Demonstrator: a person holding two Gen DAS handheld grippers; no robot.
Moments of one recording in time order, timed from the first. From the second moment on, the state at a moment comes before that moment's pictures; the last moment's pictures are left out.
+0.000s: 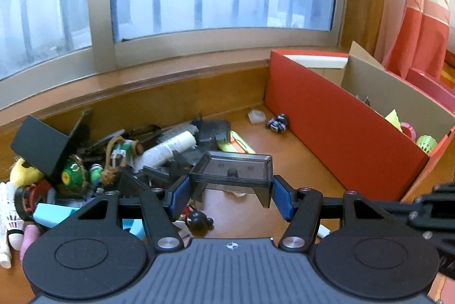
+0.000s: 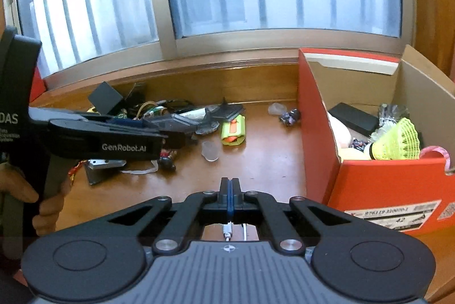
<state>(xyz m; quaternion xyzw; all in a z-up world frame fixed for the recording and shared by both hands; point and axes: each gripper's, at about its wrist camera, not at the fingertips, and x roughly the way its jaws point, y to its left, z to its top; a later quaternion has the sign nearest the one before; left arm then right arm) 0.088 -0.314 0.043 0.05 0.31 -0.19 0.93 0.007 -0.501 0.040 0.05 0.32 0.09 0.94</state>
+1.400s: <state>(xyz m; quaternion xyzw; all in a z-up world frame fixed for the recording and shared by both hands) 0.105 -0.380 0.107 0.03 0.24 -0.21 0.95 0.017 -0.574 0.127 0.07 0.19 0.14 0.97</state>
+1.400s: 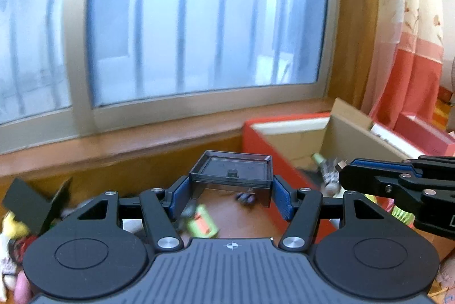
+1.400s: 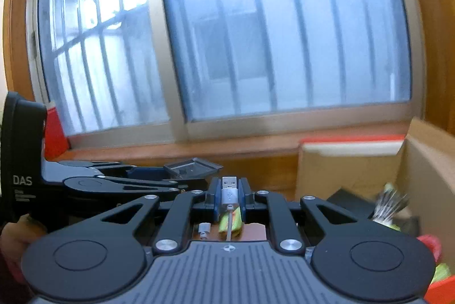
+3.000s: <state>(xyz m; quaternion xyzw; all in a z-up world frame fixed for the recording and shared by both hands) 0.087 -0.368 0.098 0.05 0.26 -0.11 0.96 0.052 -0.627 0.099 0.05 0.15 0.07 0.98</state>
